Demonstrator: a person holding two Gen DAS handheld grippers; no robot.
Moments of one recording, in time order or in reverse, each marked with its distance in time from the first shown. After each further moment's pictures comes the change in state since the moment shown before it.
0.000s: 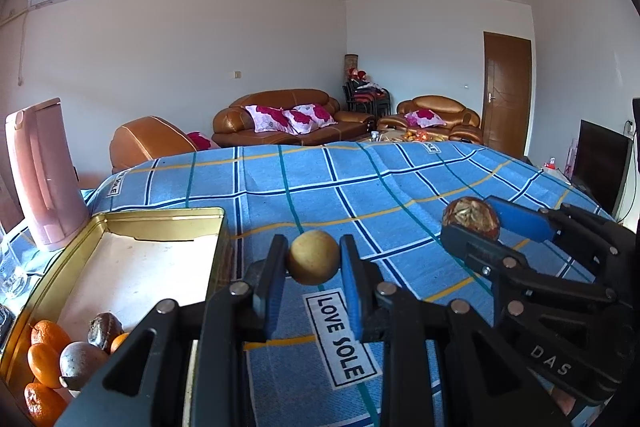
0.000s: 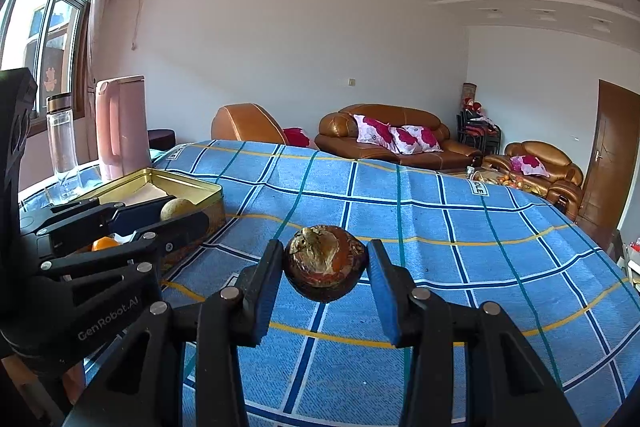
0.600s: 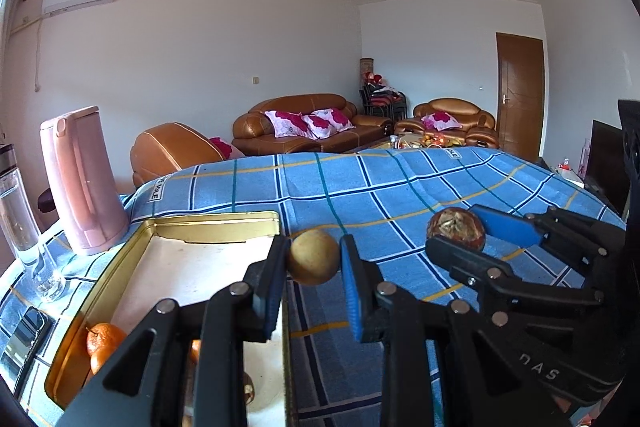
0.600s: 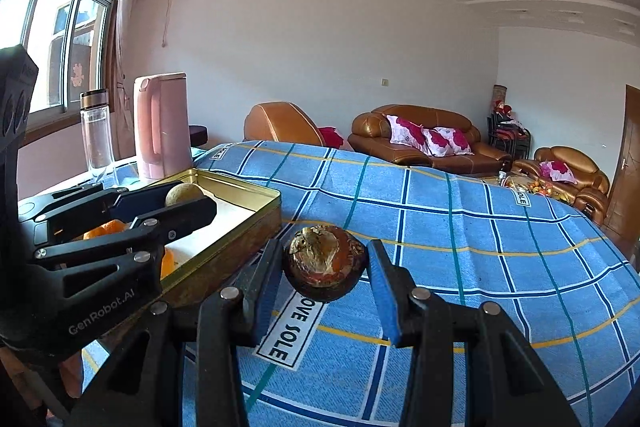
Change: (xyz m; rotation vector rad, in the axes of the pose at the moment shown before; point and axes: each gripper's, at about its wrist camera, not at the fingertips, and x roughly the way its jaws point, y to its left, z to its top) left arm -0.036 0.038 0.004 0.006 -0.011 0.068; right arm -0.003 0.045 0.014 -0.024 0.002 0.118
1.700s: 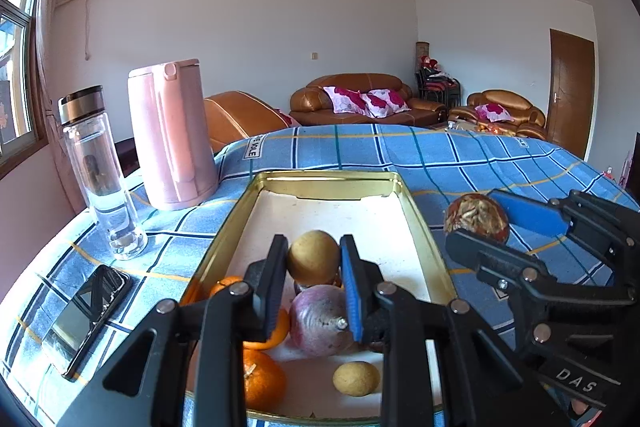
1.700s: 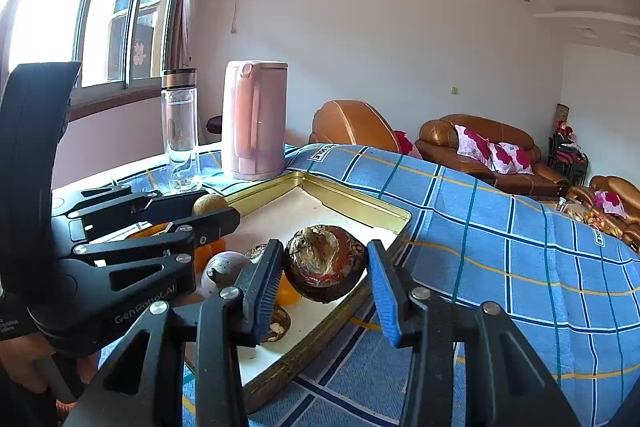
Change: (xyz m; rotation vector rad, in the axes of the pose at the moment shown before) left arm -0.031 0.096 -0.028 -0.081 0.088 0.181; right arm 0.016 0.105 0.016 -0.120 0.014 0.210
